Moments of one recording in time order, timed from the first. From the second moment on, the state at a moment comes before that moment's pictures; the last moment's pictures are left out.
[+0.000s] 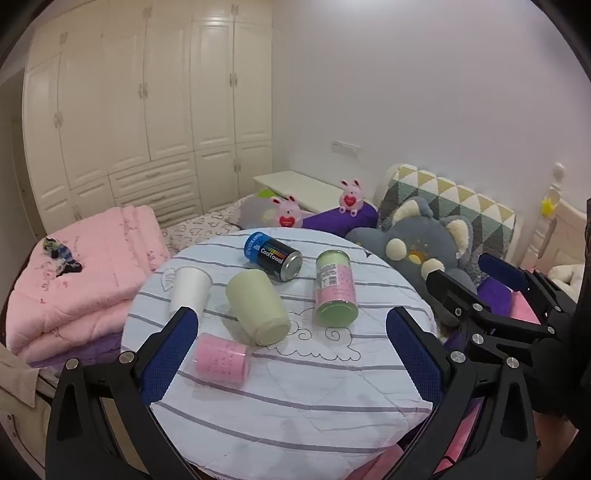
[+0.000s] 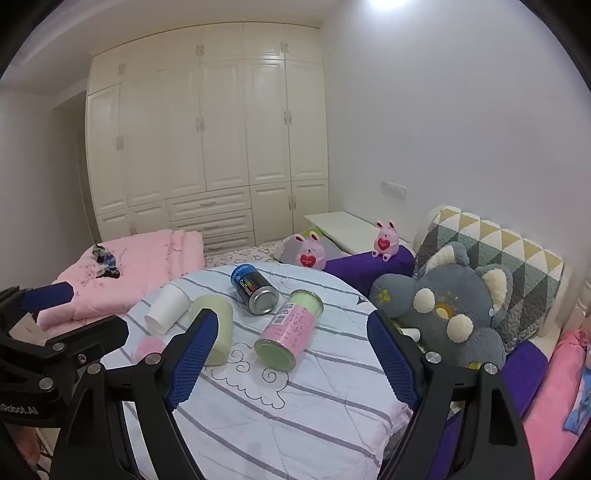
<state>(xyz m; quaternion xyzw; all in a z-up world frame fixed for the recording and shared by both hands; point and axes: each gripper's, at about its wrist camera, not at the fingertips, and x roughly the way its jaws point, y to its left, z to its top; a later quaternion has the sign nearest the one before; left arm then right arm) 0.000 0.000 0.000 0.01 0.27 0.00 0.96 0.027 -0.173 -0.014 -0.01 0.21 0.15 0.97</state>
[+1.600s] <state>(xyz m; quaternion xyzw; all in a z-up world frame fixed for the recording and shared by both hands) 0.042 0.017 -0.009 -0.01 0.26 -0.08 0.96 0.058 -0.159 -0.017 -0.02 0.23 0.12 0.96</state>
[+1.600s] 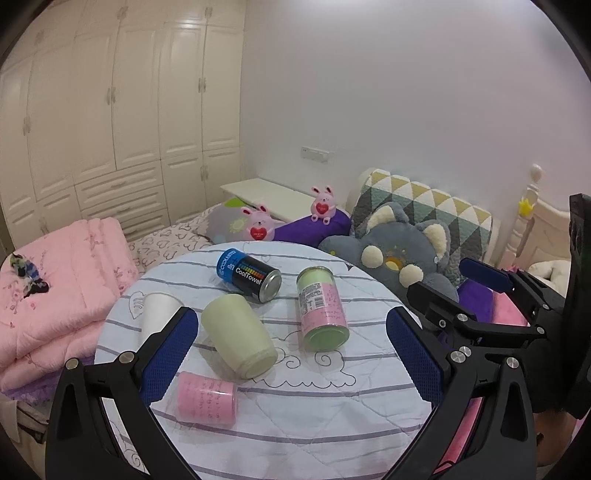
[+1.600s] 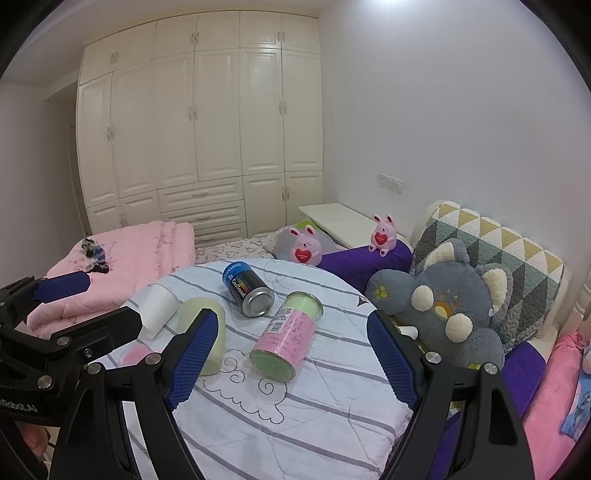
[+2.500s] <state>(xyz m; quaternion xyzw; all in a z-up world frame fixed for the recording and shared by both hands) 0.046 0.022 -0.013 0.00 0.27 -0.08 0.96 0.067 -0.159 -0.021 -0.01 0.24 0.12 0.96</state>
